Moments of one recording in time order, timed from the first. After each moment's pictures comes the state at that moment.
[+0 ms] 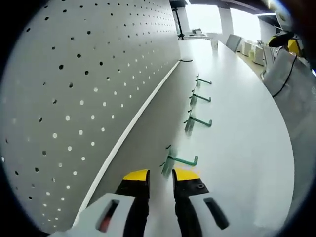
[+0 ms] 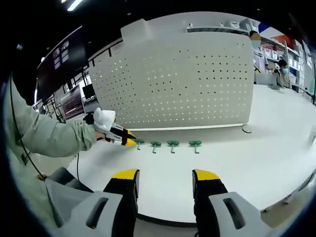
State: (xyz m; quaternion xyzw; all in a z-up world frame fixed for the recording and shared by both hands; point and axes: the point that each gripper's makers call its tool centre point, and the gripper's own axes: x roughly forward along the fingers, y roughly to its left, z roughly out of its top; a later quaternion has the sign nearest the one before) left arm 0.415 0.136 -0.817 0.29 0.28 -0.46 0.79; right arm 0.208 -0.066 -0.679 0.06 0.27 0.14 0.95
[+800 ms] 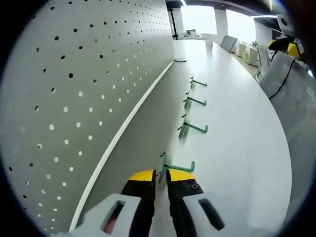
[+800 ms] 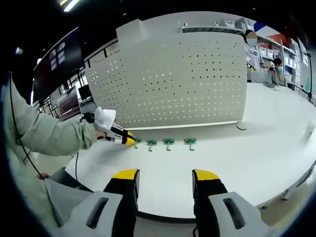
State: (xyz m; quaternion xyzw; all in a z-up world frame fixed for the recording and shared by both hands) left arm 0.412 0.119 -0.822 0.28 0.29 -0.49 0.77; right arm 0.199 -0.074 -0.680 0.06 0.27 0.12 0.95
